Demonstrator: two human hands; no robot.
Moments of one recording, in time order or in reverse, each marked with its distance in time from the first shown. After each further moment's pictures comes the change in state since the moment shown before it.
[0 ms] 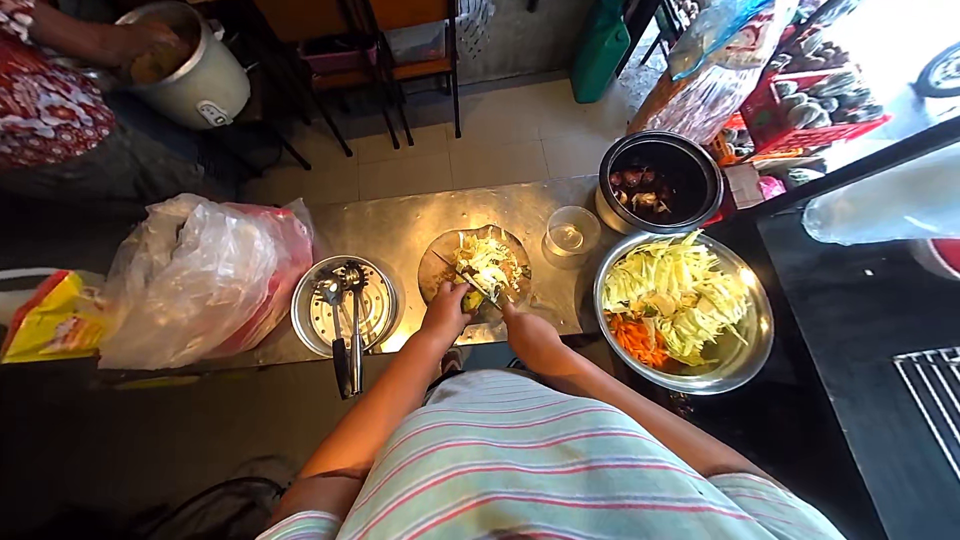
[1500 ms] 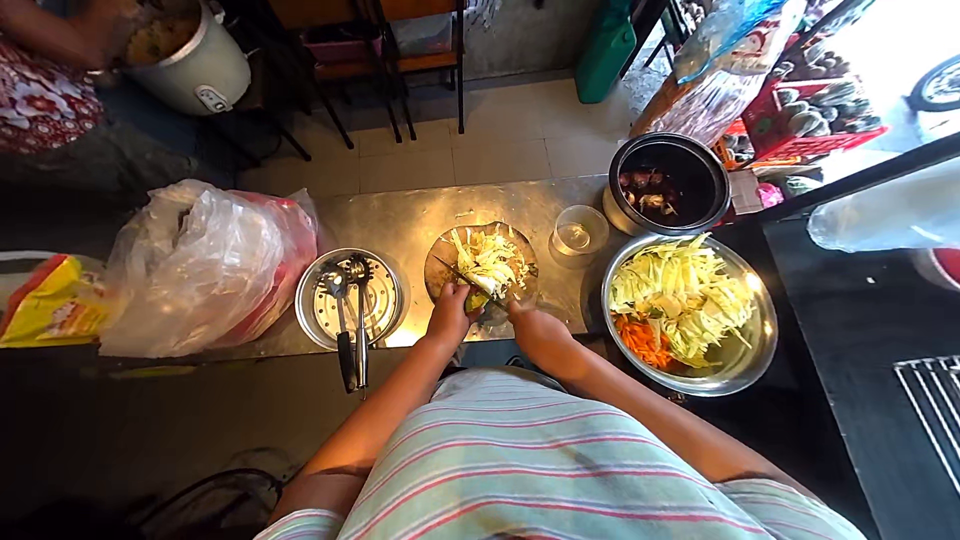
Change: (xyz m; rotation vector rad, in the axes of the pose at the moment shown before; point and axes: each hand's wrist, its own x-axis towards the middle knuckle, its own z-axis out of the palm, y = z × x) left_hand -0.005 -0.018 0.015 -0.120 0.104 0.015; right_hand -0.009 -0.009 -0.010 -0.067 -0.008 -0.027
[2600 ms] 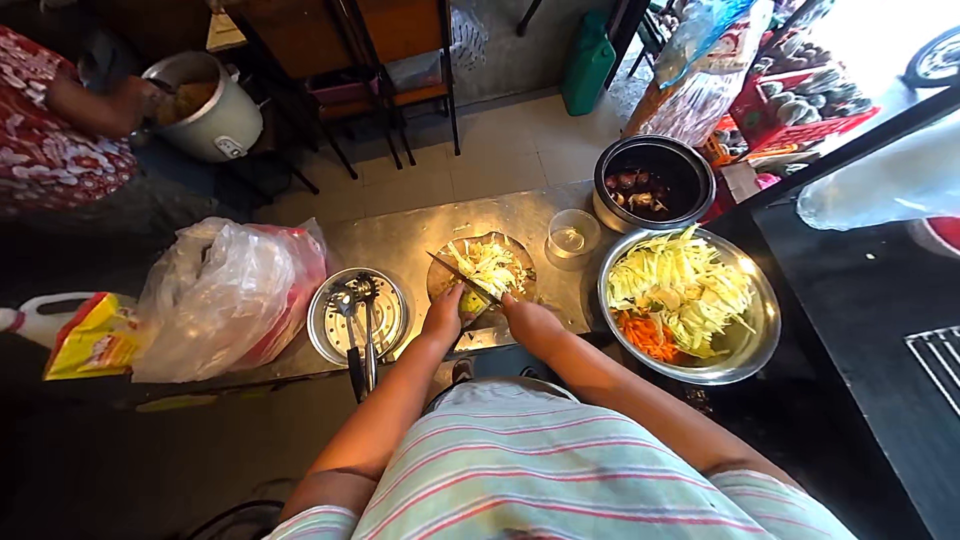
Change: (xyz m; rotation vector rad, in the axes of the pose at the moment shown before) left_hand 0.006 -0.003 -0.020 0.134 -0.043 0.094; right_hand 0.011 0.001 -0.003 0.095 0.068 -0.072
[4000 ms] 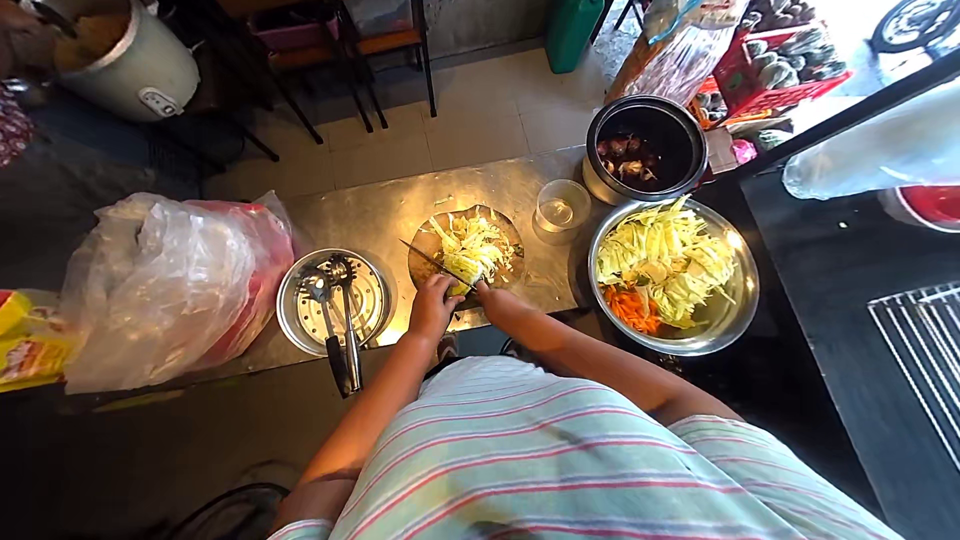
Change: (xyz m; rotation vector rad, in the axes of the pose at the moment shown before) left_hand -0.004 -0.023 0.032 -0.148 0.155 0.111; right_hand 0.059 0.008 0.053 0.031 -0.085 0.009
